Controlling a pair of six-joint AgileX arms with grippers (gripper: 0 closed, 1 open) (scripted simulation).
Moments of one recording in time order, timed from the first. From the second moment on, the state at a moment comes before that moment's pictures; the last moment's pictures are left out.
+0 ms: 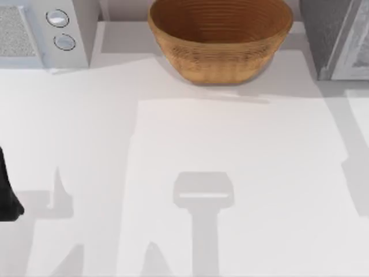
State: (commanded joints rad) left arm 0.00 0.00 0.00 0.00 0.00 0.00; right arm 0.10 1.90 2.34 -0.43 0.13 0.01
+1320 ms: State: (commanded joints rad) left arm 0.00 0.00 0.00 0.00 0.00 0.00; right arm 0.19 1.34 2.03 -0.66 0.22 0.01
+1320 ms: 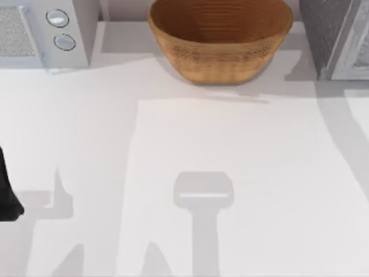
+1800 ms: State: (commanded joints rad) left arm 0.00 0.00 0.00 0.00 0.00 0.00; right arm 0.13 0.94 1.42 -0.46 0.15 0.01
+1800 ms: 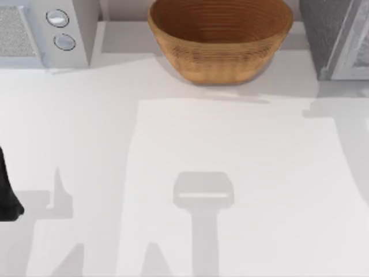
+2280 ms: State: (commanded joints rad) left arm 0.00 0.00 0.00 0.00 0.00 0.00; right arm 0.05 0.38 0.49 -0.19 0.06 0.00
